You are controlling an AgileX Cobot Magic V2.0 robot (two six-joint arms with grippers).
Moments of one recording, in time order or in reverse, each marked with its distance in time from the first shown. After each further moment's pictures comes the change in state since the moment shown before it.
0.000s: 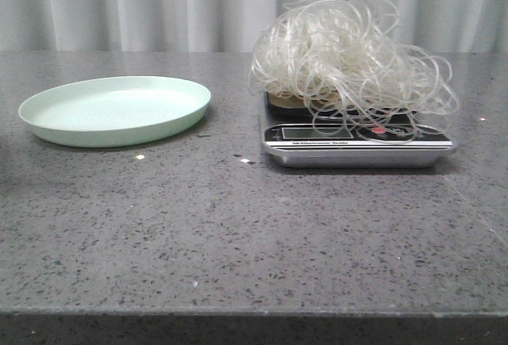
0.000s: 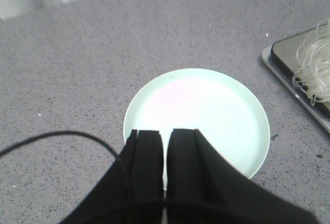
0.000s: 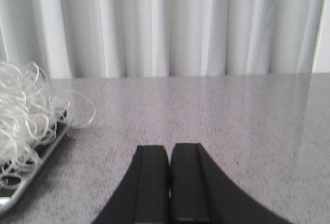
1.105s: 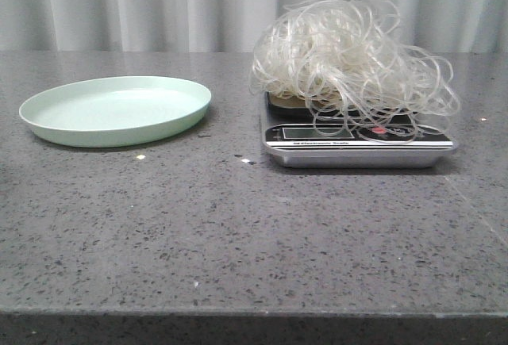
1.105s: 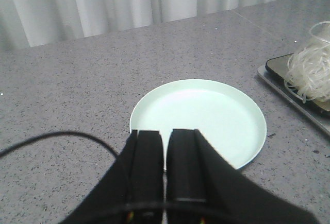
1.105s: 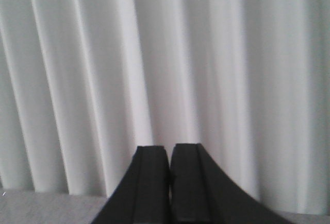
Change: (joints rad) left arm 0.000 -0.336 0.368 -0.022 -0.249 -0.002; right arm 0.277 0.786 -1.080 0.045 0.222 -0.004
